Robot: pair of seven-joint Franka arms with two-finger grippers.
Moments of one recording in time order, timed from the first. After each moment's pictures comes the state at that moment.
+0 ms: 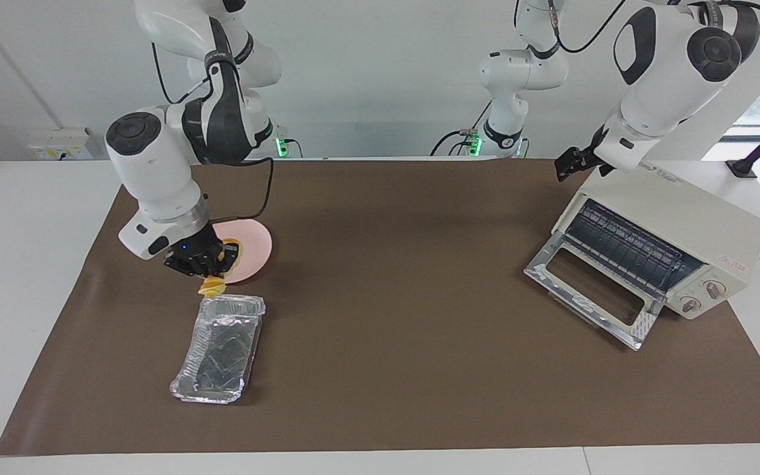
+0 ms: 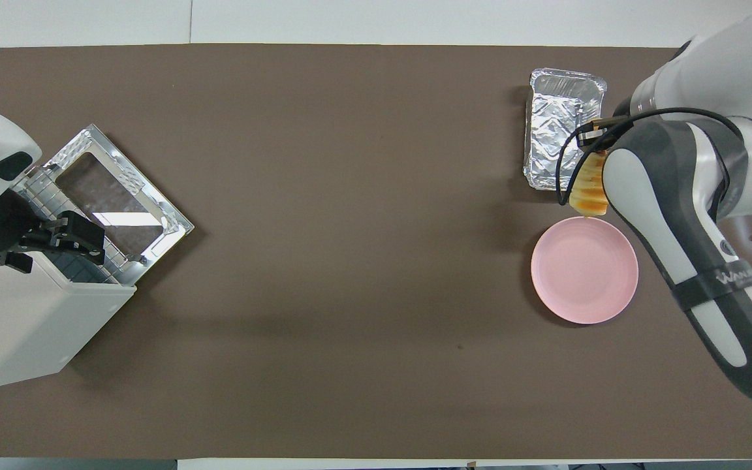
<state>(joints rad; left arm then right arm) -0.07 -0.02 -0.04 -1.69 -0.01 1.40 -0.15 0.06 0.33 0.02 -1.56 0.00 1.95 -0.01</state>
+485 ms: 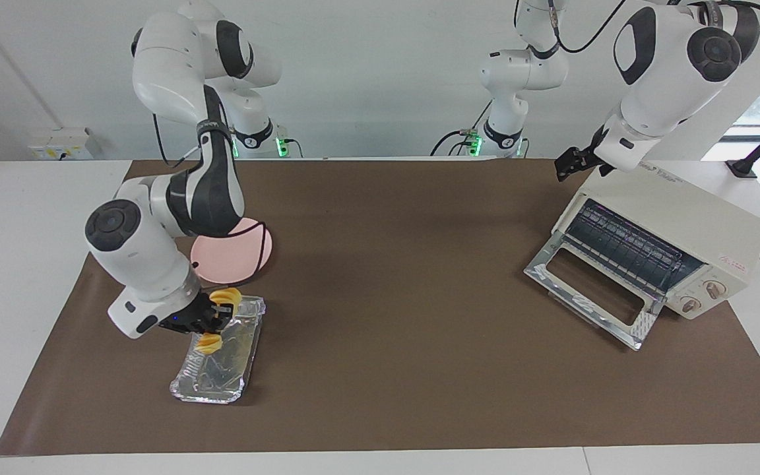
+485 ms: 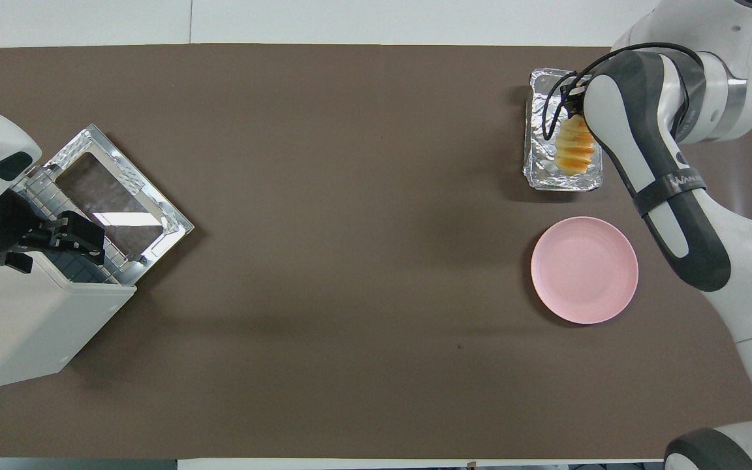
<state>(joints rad) -0.07 -0.02 -0.04 -1.69 -0.01 1.40 -0.15 0.04 0.70 0.02 -1.17 0.04 1.90 -0.01</state>
